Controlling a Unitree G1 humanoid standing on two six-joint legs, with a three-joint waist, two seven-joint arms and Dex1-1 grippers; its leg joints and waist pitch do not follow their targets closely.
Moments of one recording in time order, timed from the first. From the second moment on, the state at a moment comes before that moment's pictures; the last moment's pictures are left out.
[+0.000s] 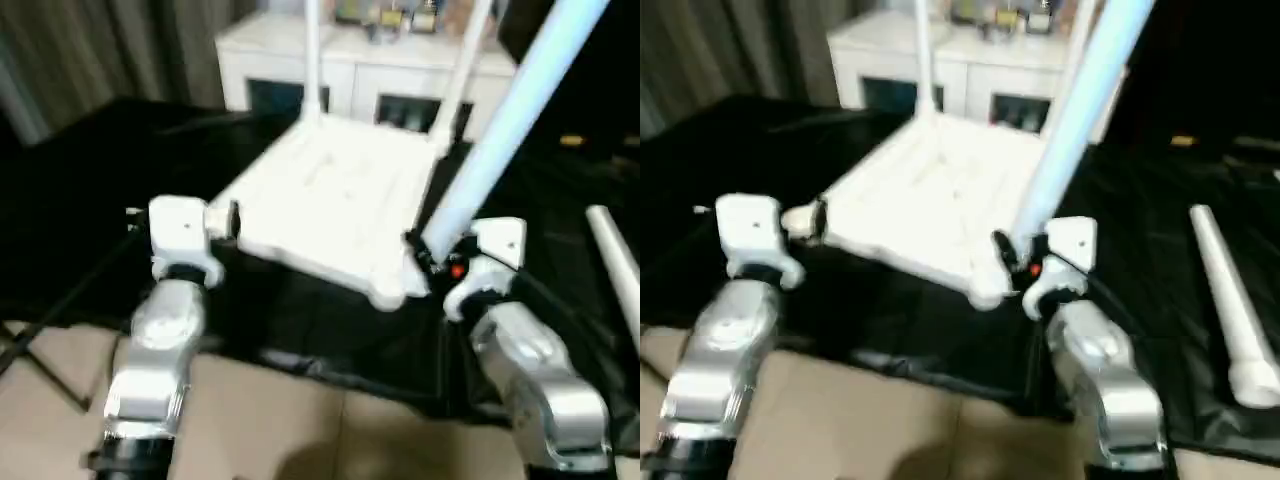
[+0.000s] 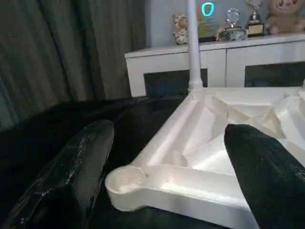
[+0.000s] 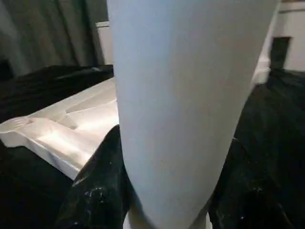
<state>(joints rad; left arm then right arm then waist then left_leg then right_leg) -0.21 0.14 -0.02 -0.11 0.00 0.23 0.07 -0.11 -0.12 -0.03 -0.29 0.21 0.51 0.15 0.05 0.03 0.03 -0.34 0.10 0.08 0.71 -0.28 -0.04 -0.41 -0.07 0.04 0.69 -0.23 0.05</state>
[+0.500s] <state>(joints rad) -0.22 0.11 0.01 -0.11 -0.06 0.26 0.03 -0.12 -0.13 -0.03 -0.27 0.19 0.52 0.14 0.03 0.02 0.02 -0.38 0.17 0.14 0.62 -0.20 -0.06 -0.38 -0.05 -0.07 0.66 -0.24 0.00</state>
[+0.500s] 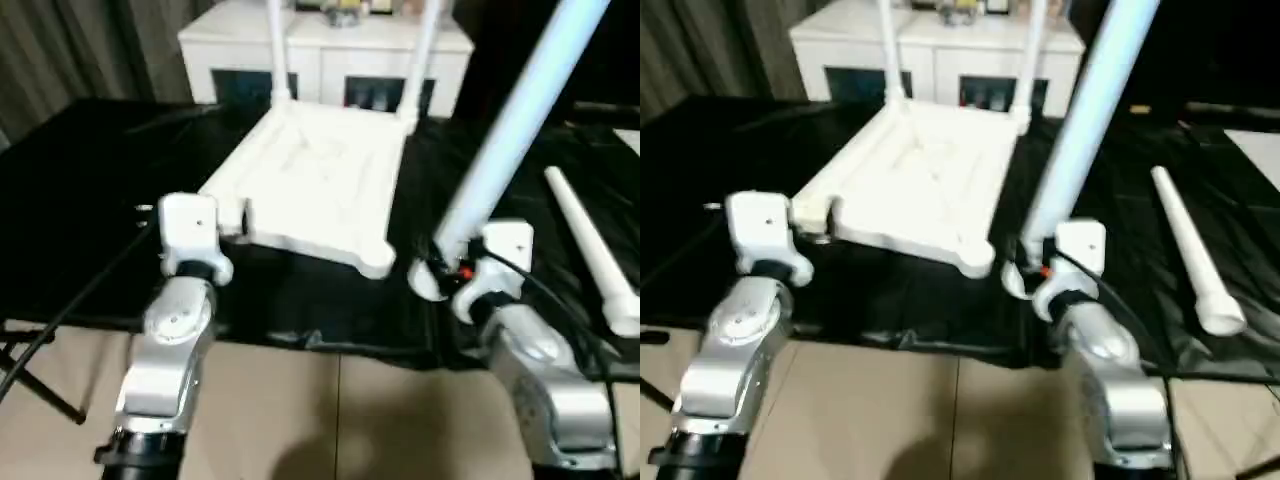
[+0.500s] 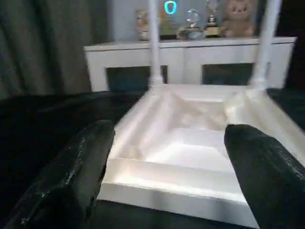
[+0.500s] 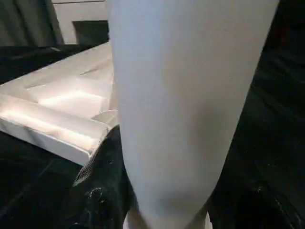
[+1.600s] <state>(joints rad) -0.12 0.16 0.02 -0.12 -0.06 0.25 -0.06 -0.17 -0.12 0.02 -0.19 0.19 0.49 0.20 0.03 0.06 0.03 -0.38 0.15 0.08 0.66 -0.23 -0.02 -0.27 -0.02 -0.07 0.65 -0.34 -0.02</state>
